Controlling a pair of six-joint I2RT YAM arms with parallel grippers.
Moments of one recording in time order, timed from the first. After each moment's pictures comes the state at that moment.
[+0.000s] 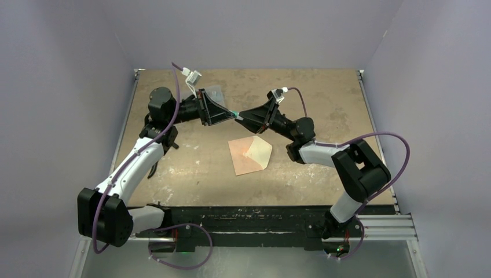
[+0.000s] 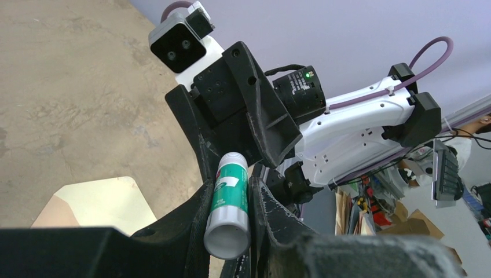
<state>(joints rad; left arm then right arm) -0.28 1.23 0.96 0.31 0.97 -0.74 0.57 1.66 0.76 1.40 -0.60 1.78</state>
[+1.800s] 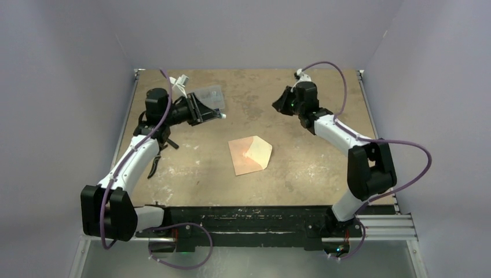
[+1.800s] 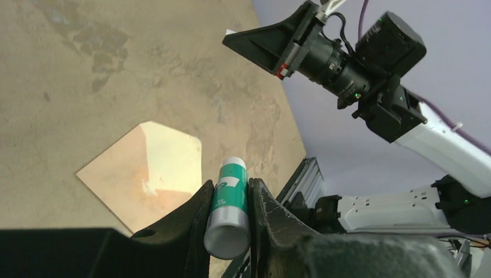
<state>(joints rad) -0.12 1.25 0.94 0.05 0.81 -0.74 0.33 1.62 1.13 0.11 -0.14 0.58</state>
